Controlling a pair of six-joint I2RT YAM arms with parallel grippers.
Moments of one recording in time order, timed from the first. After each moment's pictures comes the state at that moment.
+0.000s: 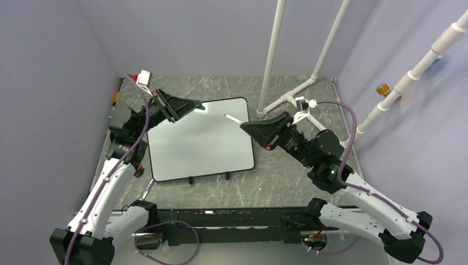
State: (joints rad) left arm -0.22 0.93 0.90 0.35 0.73 -1.19; right arm 0.90 0.79 0.87 0.26 -0.10 0.79
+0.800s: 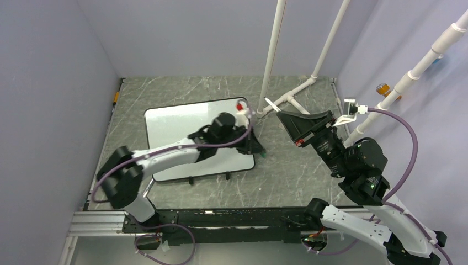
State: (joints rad) left arm -0.87 1.50 1.02 0.14 0.39 -0.75; right arm 0.90 0.62 1.05 -0.07 0.20 0.62
